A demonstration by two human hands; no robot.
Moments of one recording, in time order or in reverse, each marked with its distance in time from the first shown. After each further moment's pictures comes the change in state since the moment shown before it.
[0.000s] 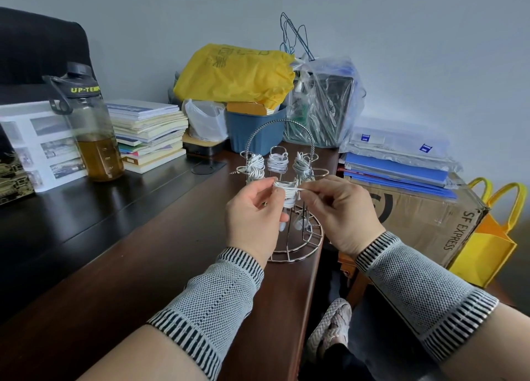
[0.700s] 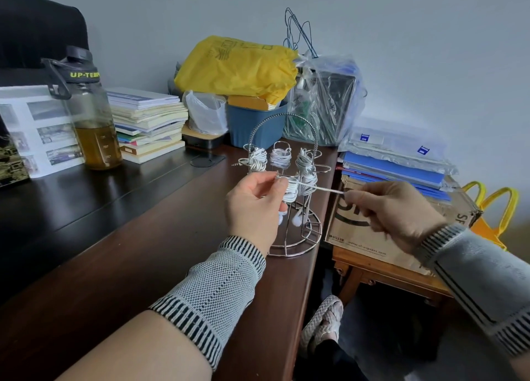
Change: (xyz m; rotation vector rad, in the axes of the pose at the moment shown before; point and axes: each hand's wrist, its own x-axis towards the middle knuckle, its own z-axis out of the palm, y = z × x) left_hand 0.004 -0.002 0.001 -0.019 0.042 -0.002; right_hand 0.002 0.007 -0.063 0.311 -0.224 0.766
